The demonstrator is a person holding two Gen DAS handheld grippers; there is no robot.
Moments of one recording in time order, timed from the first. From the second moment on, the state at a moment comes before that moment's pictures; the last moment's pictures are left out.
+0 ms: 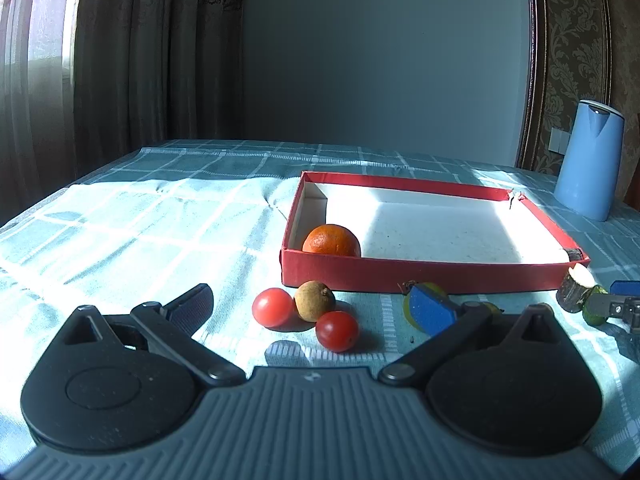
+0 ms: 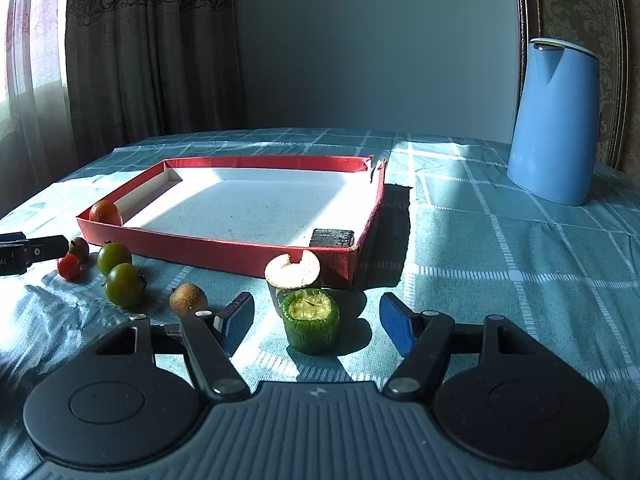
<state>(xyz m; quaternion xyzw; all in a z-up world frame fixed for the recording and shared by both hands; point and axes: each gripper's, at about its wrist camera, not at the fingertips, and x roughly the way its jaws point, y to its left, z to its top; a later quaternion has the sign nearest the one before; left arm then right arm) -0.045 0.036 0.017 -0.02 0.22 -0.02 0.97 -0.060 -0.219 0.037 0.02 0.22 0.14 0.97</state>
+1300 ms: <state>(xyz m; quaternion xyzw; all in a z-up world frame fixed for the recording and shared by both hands) -0.031 0.038 0.011 -0.02 0.27 0.01 0.96 -0.050 -0.222 0.029 0.02 0.24 0.16 0.96</state>
